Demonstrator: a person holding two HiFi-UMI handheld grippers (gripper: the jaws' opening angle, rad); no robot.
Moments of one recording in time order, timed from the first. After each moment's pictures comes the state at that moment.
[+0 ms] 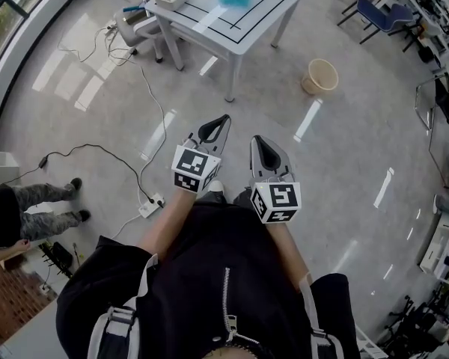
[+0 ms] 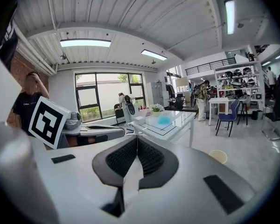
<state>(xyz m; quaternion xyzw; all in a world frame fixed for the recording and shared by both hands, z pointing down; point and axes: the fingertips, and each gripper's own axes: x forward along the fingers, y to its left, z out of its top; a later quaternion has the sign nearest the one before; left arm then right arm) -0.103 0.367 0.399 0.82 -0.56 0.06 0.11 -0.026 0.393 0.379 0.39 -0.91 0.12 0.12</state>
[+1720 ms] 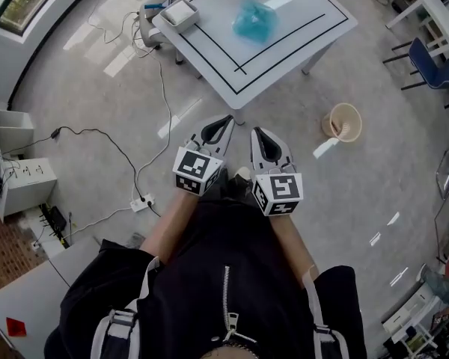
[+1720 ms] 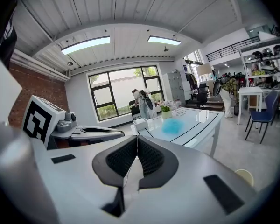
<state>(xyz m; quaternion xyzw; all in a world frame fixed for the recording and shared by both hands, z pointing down) -0.126 0.076 0.408 0.74 -0.65 0.08 0.16 -0.067 0.067 0.391 0.24 -0.95 0.15 0.14</state>
